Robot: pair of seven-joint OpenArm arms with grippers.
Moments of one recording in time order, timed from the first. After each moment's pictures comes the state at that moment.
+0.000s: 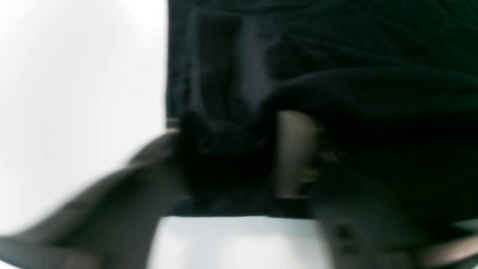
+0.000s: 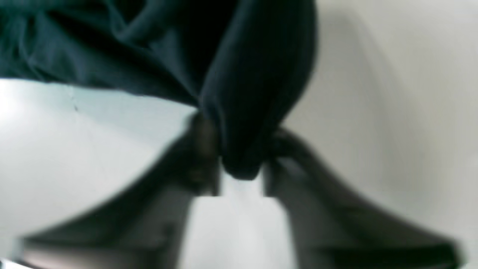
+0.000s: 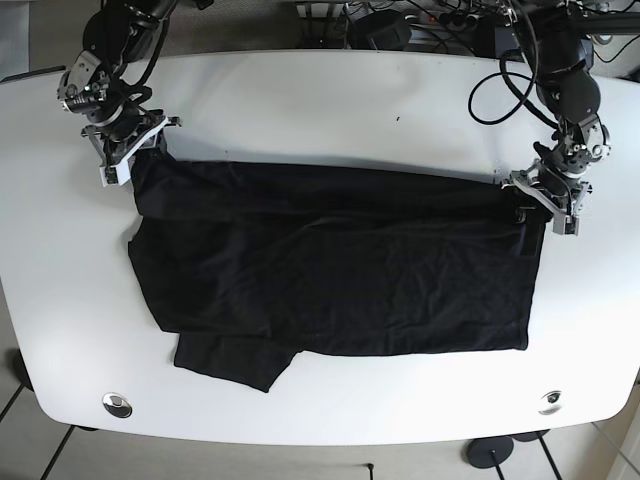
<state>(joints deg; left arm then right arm) -1.6 -17.5 -26.8 67.8 -12.0 -32.4 24.2 -9.5 0.9 38.2 96.0 12.8 39.9 -52.9</state>
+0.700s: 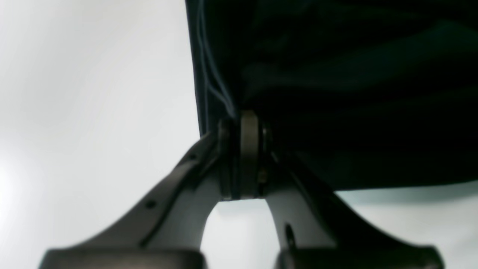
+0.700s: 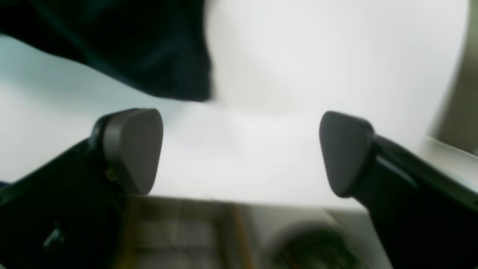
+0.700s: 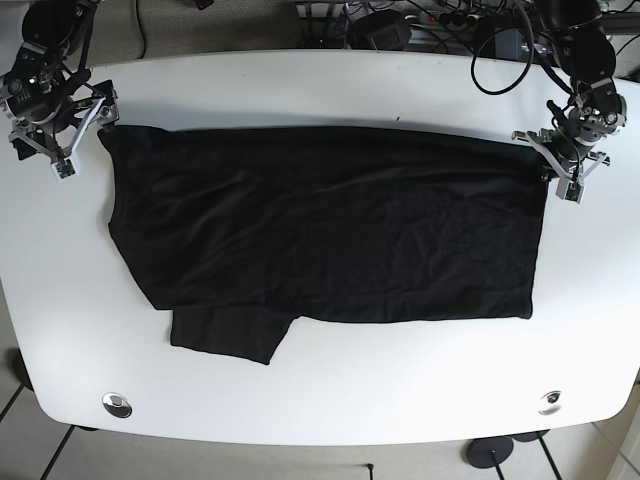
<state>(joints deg) 11.8 -20.8 -27.0 85.4 -12.4 -33.0 34.5 -18.7 17.5 40.1 111.4 23.0 40.3 -68.7</state>
